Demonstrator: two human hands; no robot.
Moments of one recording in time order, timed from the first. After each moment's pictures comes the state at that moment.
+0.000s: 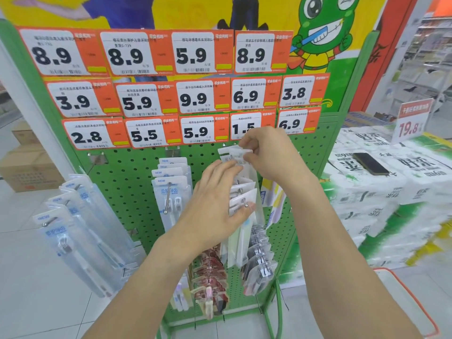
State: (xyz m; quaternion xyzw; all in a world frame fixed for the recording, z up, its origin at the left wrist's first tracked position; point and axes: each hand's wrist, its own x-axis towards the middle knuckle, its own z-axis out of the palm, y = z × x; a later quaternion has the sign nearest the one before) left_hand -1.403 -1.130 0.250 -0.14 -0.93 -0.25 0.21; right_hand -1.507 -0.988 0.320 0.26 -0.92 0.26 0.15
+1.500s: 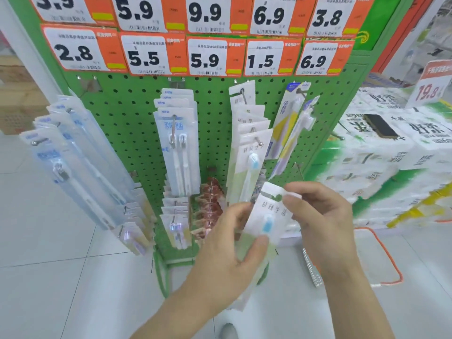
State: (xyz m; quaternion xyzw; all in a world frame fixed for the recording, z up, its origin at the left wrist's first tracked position) left_hand -1.275 -1.079 0.169 -0.03 -0.80 -0.60 0.08; right_hand -1.353 -0.922 0.198 0.10 -0.64 0.76 0.03
